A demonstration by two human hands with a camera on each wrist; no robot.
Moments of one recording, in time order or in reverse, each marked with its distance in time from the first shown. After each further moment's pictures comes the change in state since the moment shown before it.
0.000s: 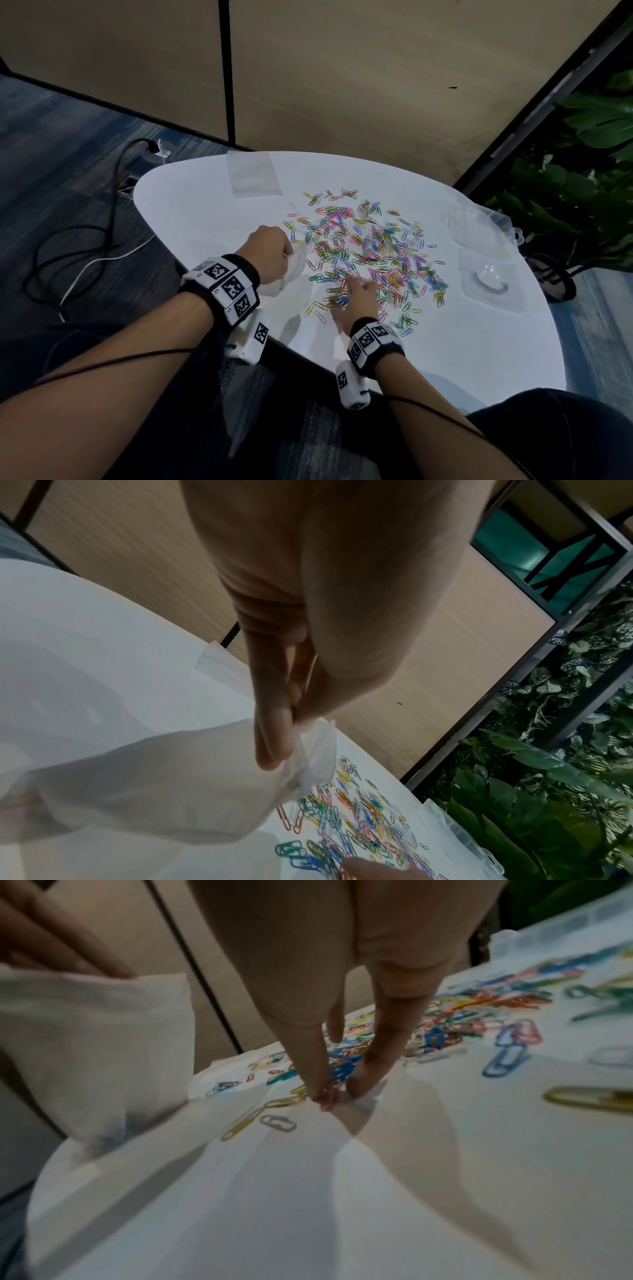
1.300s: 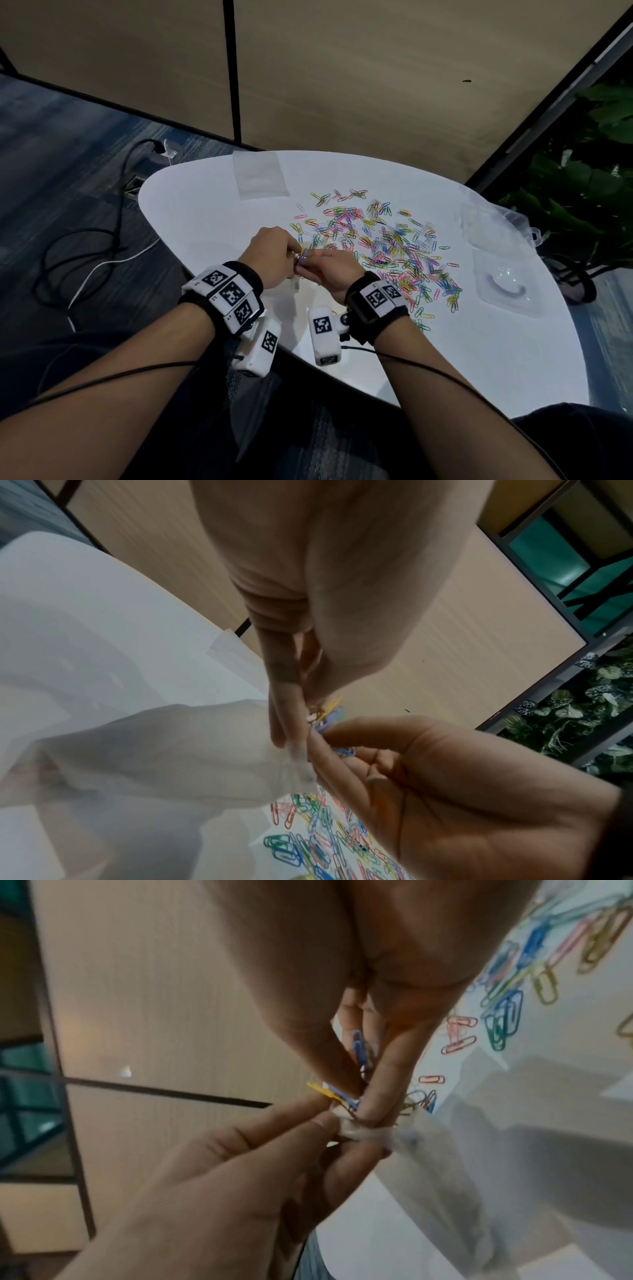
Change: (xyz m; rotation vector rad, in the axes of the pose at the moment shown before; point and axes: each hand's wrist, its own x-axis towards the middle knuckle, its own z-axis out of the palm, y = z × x) left_hand 0.010 -0.010 -0.001 -0.137 0.025 0.061; right_hand 0.007 -0.098 -0.044 1.131 -0.394 0.050
